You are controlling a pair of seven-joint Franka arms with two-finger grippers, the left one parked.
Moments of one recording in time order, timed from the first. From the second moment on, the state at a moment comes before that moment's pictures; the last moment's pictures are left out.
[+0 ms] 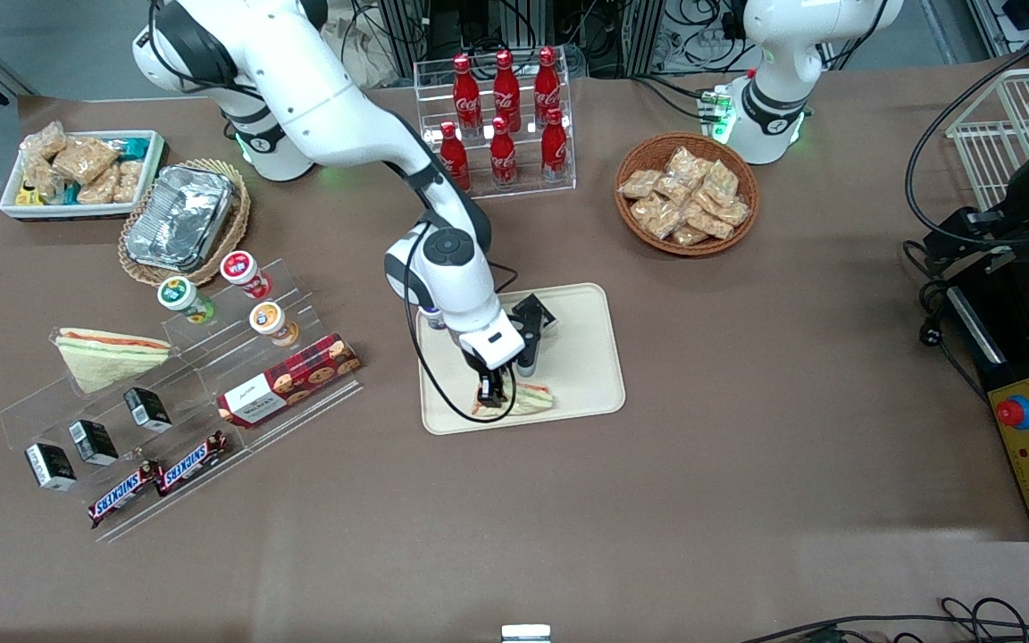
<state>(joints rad) 0.78 0.75 -0.10 -1.69 -0.18 2.80 -0.54</state>
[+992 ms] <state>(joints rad) 0.78 0.64 -0.08 -1.66 -0.17 2.80 -0.59</state>
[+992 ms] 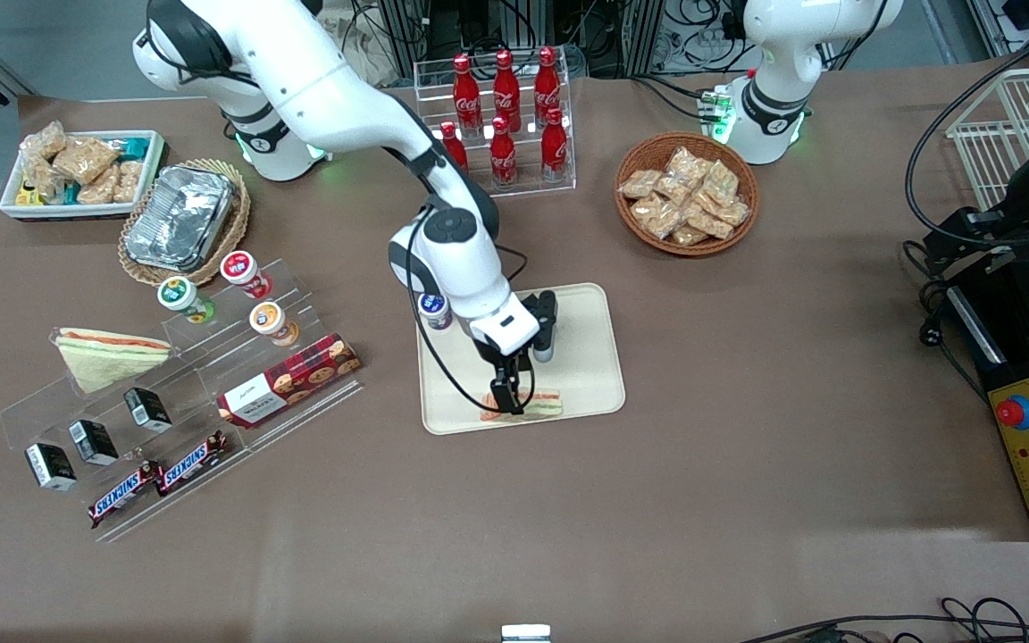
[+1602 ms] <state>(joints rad) 0.57 0.26 -0.09 -1.67 -0.08 2.21 -0.60</state>
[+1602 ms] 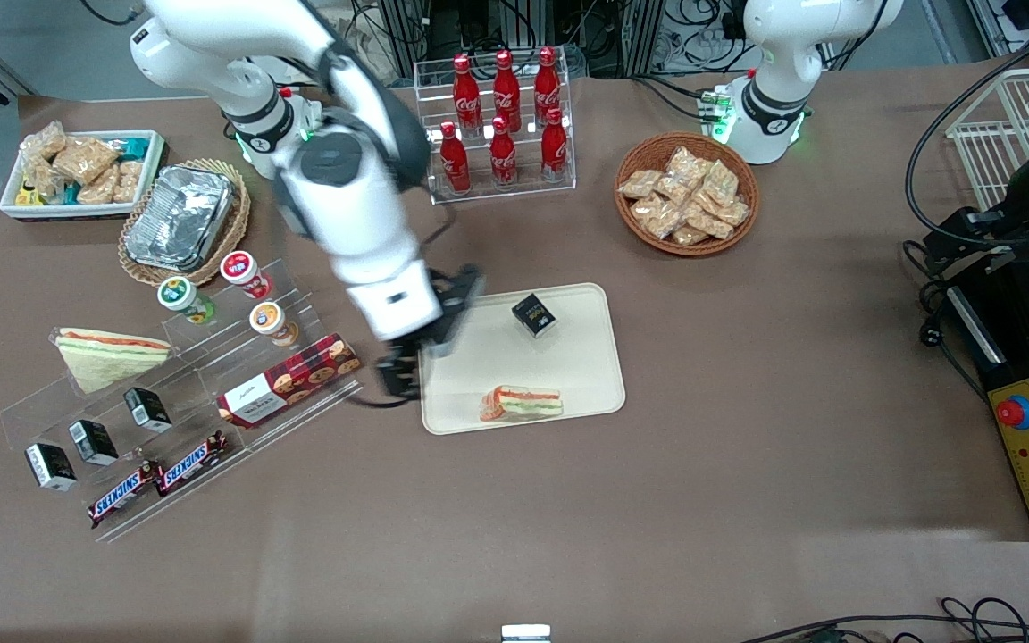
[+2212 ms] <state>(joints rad) 0.12 0.18 -0.14 -1.65 0.12 1.93 -0.65</state>
